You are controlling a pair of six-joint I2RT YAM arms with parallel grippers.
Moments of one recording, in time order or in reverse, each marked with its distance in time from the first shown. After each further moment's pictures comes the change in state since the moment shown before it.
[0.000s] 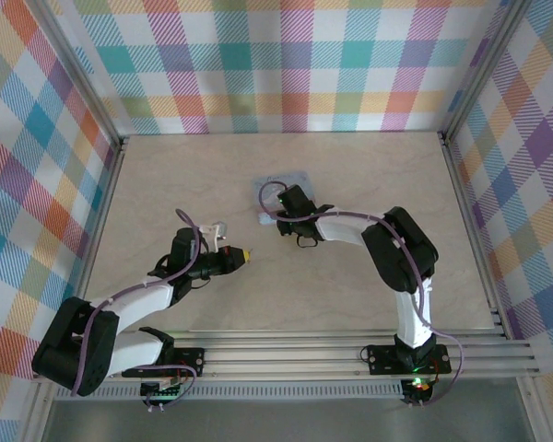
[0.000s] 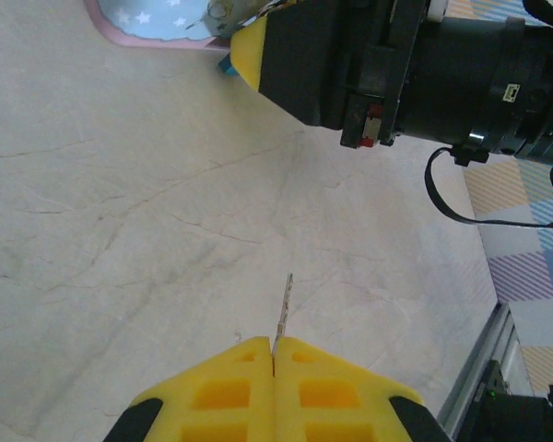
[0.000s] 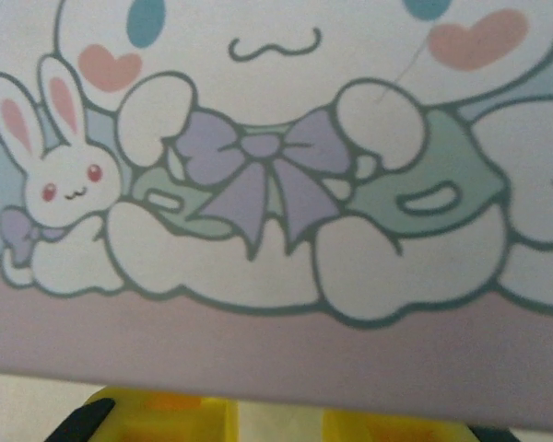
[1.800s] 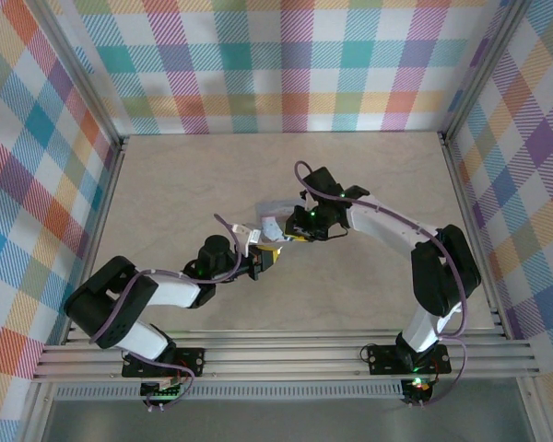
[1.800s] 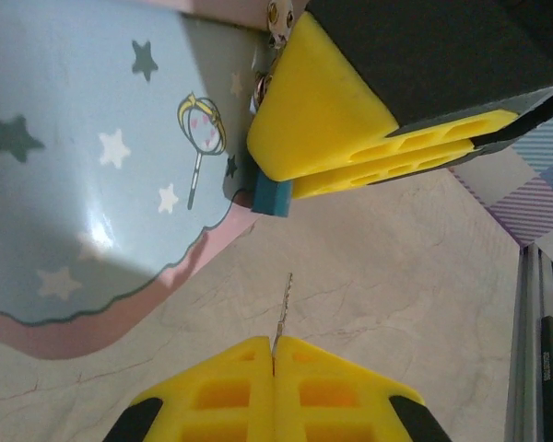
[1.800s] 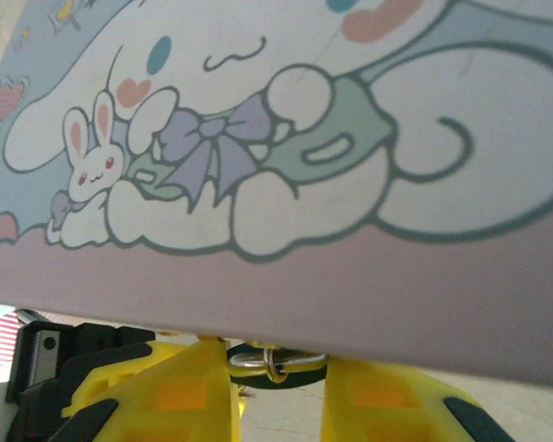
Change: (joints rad) left arm -0.264 0.326 0.016 0.568 -0.154 0.186; right arm -0.100 -0.278 0.043 -0.480 -0.513 0.312
